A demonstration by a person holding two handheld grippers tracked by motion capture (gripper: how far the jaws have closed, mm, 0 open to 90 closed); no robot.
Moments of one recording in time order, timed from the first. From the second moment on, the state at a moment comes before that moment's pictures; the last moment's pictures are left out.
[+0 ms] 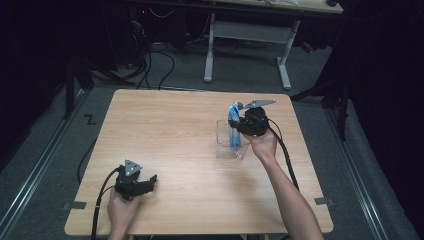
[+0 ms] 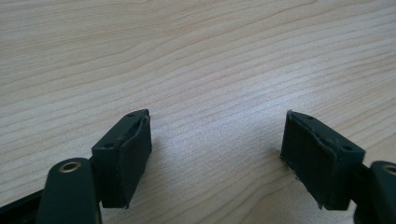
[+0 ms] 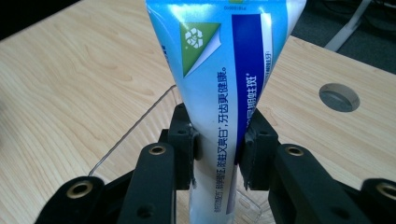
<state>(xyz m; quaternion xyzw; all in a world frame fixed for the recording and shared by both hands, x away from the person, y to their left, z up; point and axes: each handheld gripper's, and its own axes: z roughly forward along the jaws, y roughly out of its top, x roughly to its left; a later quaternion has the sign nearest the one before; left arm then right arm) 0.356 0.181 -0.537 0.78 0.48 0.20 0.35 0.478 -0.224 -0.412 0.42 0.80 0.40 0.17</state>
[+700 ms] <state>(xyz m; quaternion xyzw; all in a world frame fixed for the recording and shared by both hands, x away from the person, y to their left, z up) 0.356 0.181 -0.537 0.78 0.48 0.20 0.35 0.482 -0.233 -0.412 0.44 0.79 0.39 0.18</state>
